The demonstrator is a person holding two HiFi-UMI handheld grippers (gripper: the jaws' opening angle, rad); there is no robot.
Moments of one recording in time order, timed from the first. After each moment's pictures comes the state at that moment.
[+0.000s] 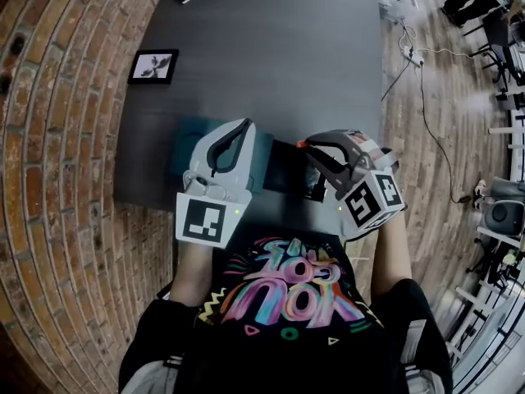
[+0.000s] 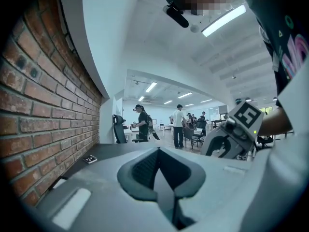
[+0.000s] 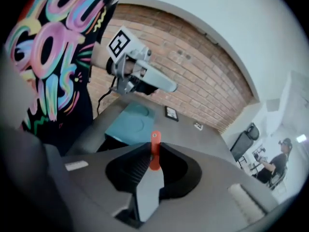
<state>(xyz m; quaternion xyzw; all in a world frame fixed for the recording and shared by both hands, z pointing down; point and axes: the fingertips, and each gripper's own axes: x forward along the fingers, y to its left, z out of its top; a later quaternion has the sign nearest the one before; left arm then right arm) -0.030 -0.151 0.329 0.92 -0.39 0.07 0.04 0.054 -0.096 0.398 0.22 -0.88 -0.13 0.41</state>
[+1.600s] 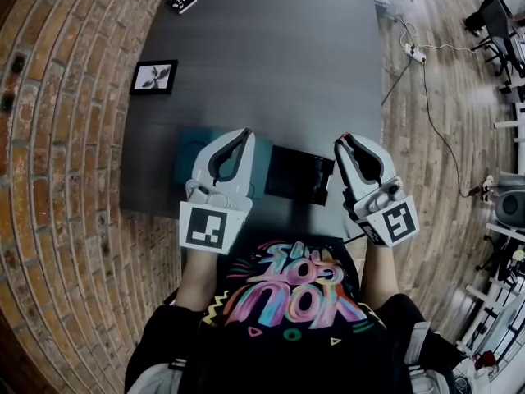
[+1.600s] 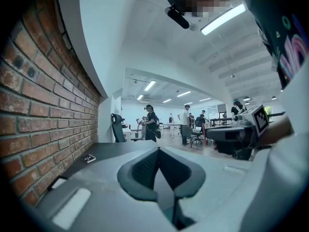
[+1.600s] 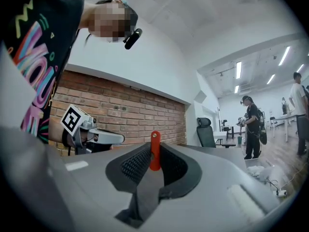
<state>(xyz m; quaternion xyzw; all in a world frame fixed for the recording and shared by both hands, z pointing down) -0.022 -0.147 0.333 0.92 -0.38 0.08 0.05 0.123 -0.101 0.316 0.50 -0.87 0.02 0.00</state>
